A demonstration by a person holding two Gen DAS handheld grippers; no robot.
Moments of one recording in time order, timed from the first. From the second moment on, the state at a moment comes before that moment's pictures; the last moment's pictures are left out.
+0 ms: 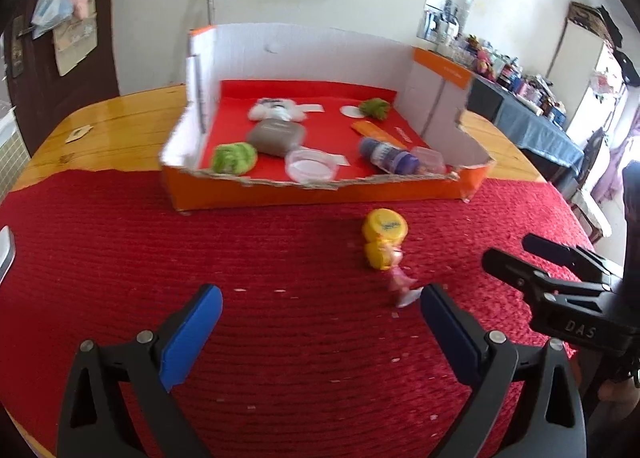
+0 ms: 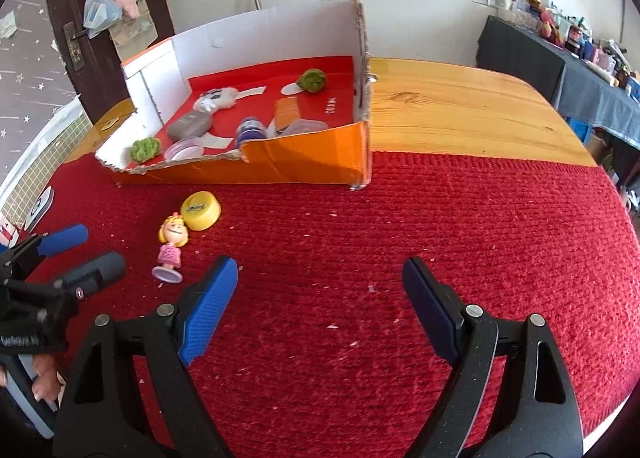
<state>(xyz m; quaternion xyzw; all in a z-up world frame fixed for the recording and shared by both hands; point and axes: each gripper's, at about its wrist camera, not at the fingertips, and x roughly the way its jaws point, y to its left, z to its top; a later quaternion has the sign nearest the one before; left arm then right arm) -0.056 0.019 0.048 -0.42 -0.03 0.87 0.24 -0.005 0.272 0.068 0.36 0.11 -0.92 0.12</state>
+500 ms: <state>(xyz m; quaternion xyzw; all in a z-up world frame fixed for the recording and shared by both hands) -0.071 0.046 0.034 -0.46 0.01 0.86 0.22 -0.017 0.297 0.078 0.36 0.09 -0.92 0.11</state>
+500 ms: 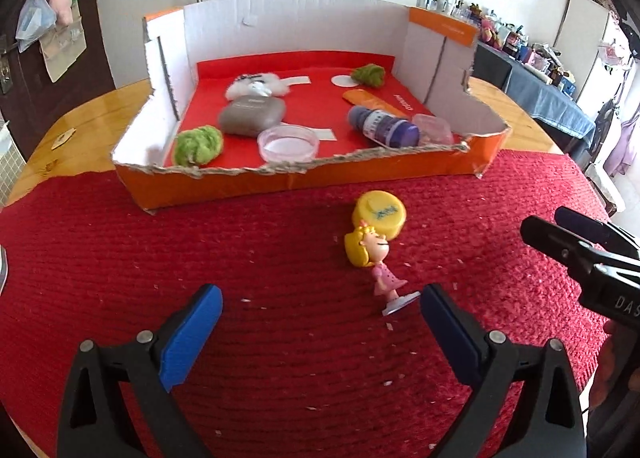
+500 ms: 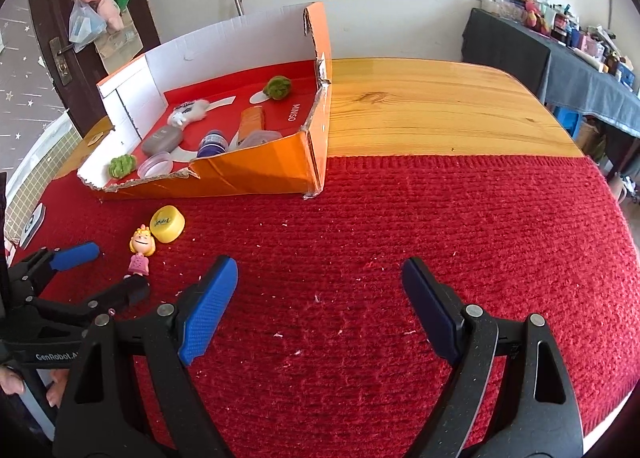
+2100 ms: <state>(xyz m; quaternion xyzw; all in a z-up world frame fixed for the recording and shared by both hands) -0.101 0.047 0.040 -0.44 0.13 0.82 0.34 -0.052 0.191 0.050 0.38 0.22 -0.85 0.30</state>
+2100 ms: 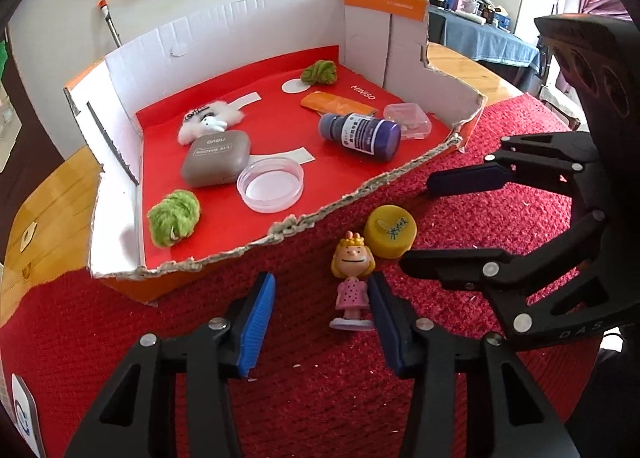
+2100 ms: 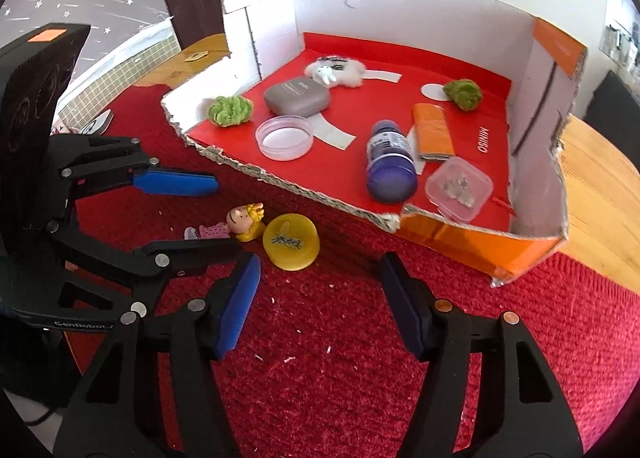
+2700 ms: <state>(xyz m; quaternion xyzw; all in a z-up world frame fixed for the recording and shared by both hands) -0.102 0.045 0.039 -0.42 0.13 0.81 0.39 -0.054 0.175 0.047 0.36 0.26 -0.83 0.34</state>
